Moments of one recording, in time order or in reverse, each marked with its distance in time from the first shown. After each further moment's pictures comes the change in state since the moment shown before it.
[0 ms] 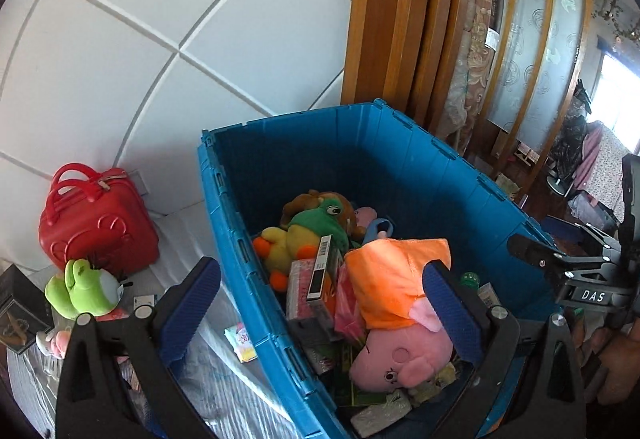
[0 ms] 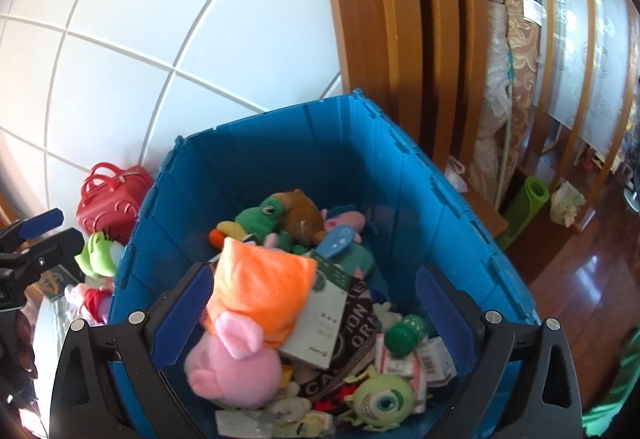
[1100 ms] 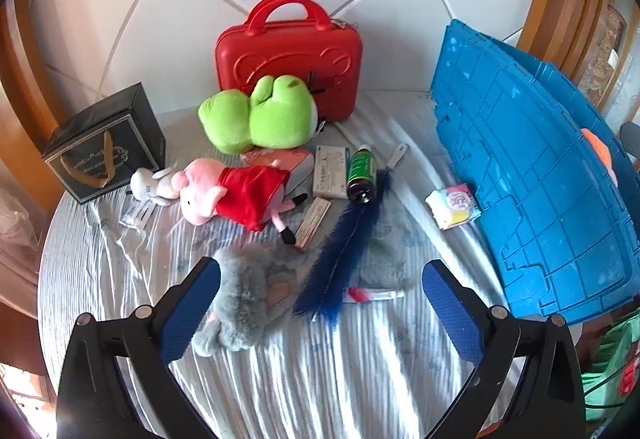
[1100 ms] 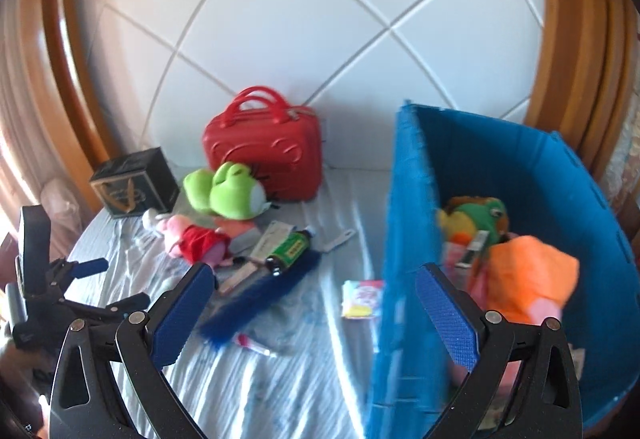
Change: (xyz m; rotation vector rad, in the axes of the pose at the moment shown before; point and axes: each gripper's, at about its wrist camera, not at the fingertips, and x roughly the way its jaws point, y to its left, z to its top) left arm -0.076 0.277 -0.224 -0.285 0.192 0.270; right arm 0.002 0.307 -0.078 -0.343 0.056 0.232
